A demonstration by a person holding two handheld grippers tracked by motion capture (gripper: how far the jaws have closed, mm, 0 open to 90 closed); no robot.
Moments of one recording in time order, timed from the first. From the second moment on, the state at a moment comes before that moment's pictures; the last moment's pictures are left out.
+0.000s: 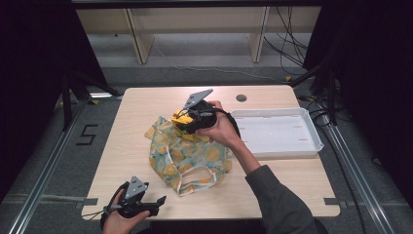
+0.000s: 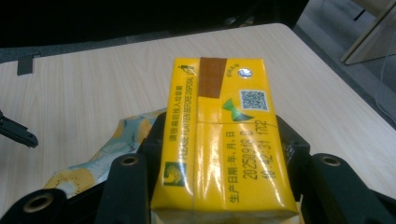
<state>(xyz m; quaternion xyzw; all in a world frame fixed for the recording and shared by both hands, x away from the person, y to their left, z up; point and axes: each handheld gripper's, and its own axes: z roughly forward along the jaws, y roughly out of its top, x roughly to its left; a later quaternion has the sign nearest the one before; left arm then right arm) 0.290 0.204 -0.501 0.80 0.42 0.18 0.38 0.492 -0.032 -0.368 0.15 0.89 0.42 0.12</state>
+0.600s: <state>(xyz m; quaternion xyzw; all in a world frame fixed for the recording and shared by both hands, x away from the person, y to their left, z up) 0.290 0.207 -0.499 0.81 0.41 0.18 0.37 0.479 -0.117 -0.352 0.20 0.87 0.43 0.16</state>
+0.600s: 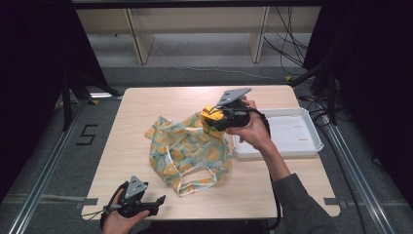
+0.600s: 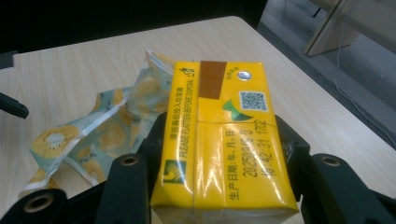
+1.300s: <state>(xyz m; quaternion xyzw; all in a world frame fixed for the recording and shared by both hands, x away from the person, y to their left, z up) 0.291 0.207 -0.500 0.82 0.41 0.18 0.37 0.472 -0.202 -0.366 0.28 0.84 0.43 0.19</state>
